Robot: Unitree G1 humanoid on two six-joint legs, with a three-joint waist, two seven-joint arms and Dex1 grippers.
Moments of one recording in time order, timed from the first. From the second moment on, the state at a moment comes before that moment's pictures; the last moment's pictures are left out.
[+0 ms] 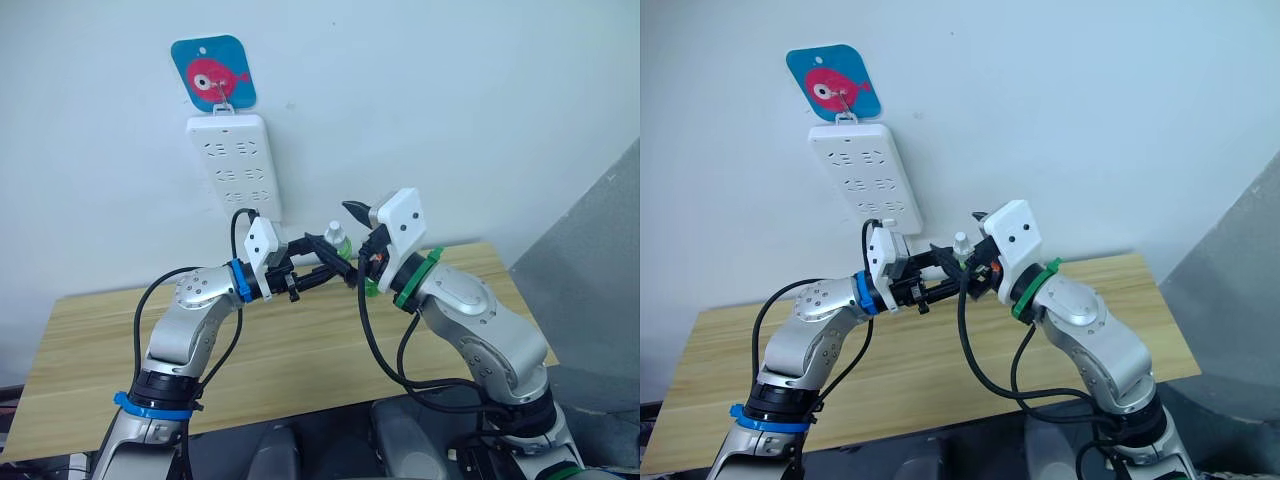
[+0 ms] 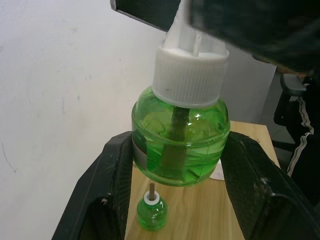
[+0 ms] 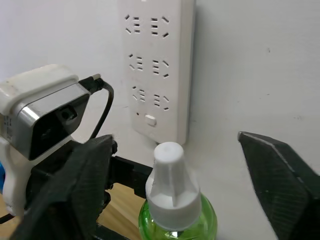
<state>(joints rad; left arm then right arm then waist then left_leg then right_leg) -0.36 0.45 -0.06 -0.09 -0.41 0.22 -0.94 -0.45 -0.18 0.28 -0.60 0.35 0.75 0.22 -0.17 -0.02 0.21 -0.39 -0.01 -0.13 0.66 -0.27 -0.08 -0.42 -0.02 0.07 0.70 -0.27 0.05</state>
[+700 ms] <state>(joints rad) -0.43 0.53 -0.07 -0.04 -0.42 0.23 -1.13 -0.61 -0.41 0.21 -0.42 0.50 0.69 0.72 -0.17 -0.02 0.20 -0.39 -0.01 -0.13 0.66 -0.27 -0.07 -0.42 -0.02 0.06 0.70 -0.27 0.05</state>
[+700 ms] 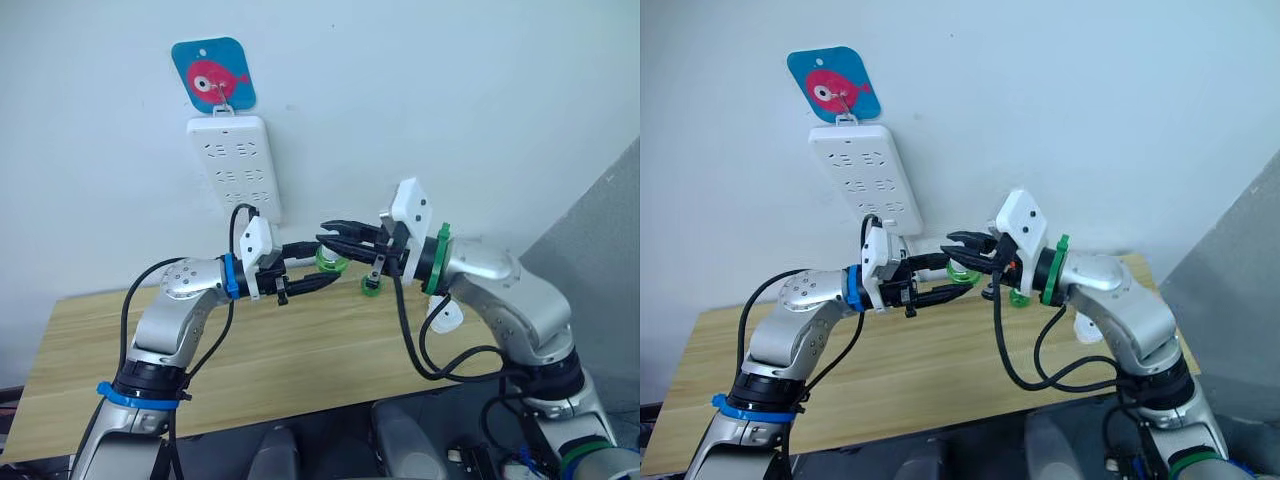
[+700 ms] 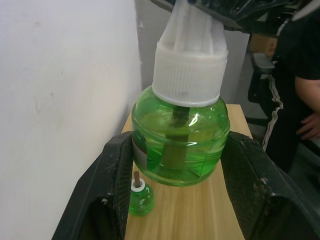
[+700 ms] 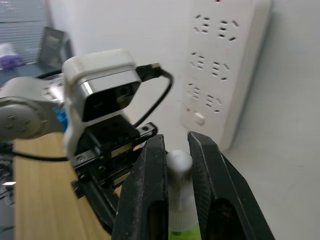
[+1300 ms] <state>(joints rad) -0.36 0.50 -0.08 -0.13 -0.47 0.28 -1.09 -0.64 -0.47 0.05 -0.45 0.65 0.79 0.73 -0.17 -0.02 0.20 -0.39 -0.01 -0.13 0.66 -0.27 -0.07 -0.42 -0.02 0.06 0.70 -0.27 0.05</state>
